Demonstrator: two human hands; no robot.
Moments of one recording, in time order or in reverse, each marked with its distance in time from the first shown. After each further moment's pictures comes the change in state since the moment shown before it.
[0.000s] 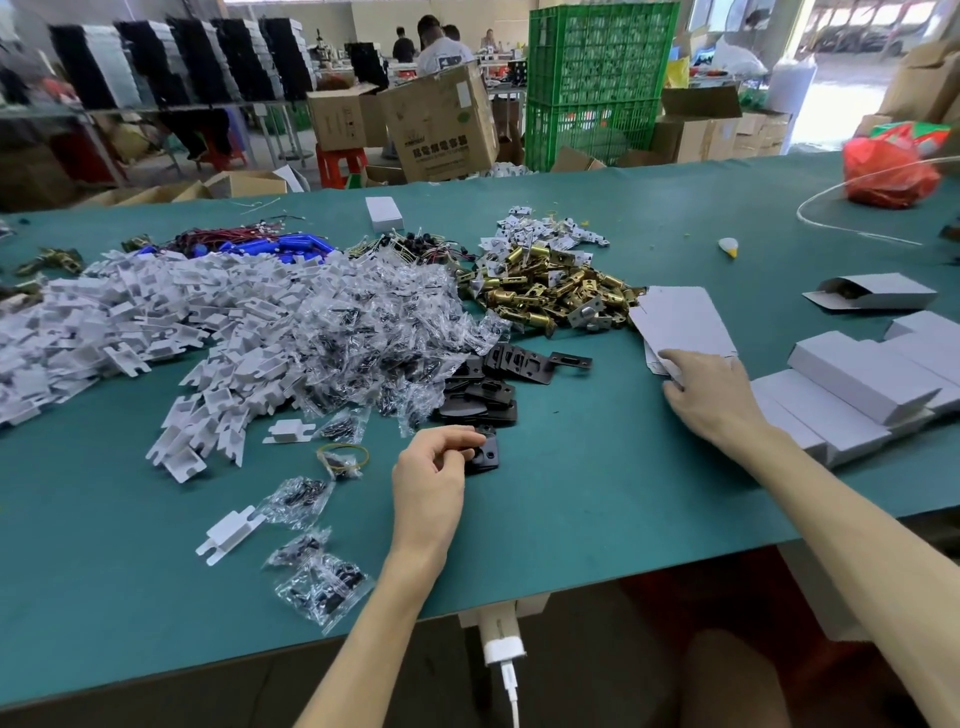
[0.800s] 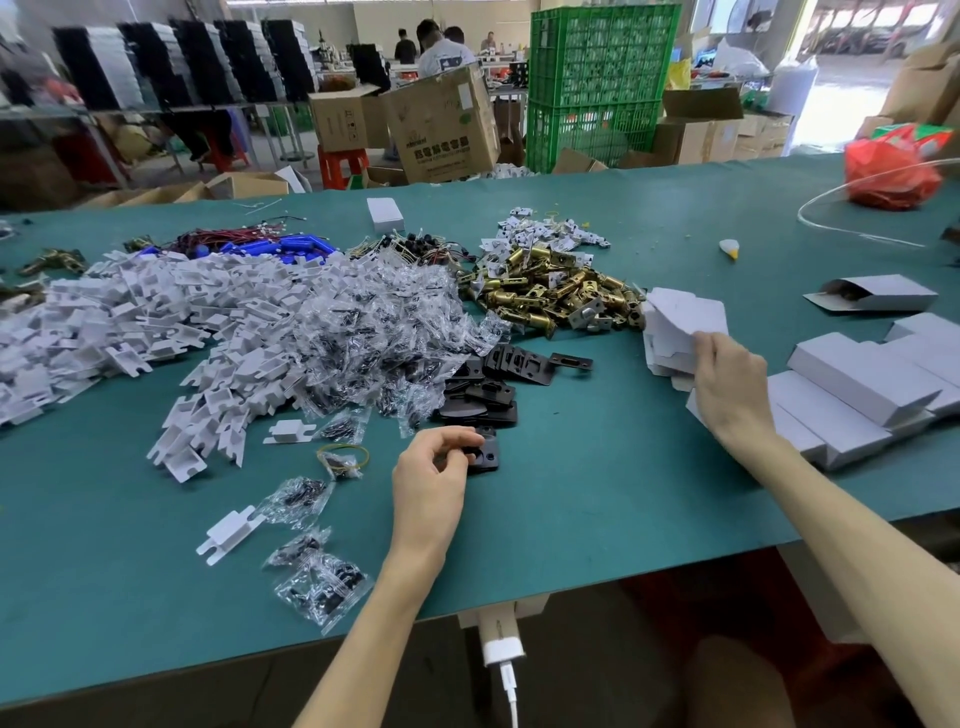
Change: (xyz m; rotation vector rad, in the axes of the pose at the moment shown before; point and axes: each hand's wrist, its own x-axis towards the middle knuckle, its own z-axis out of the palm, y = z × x) left_hand -0.001 0.001 0.000 0.002 0.005 0.005; right_hand -0.010 -0.005 -0.011 0.452 0.345 0.085
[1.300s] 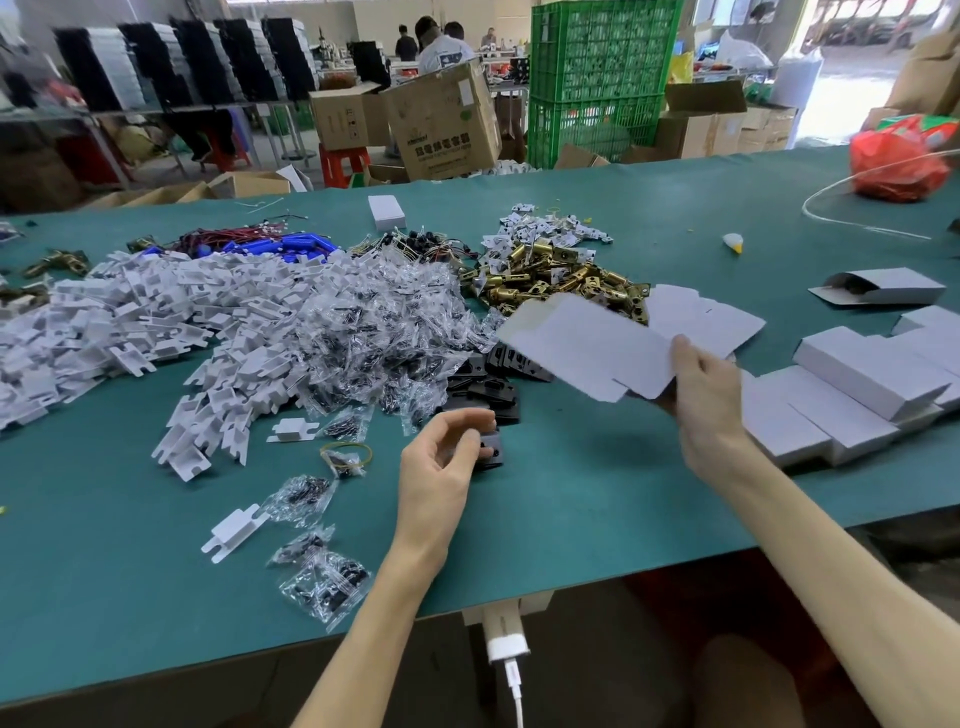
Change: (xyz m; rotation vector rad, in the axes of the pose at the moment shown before) left_hand -0.002 0.005 -0.001 -0.216 -0.105 0.074; right_hand -0.033 -0.049 0.012 0.843 -0.017 0.487
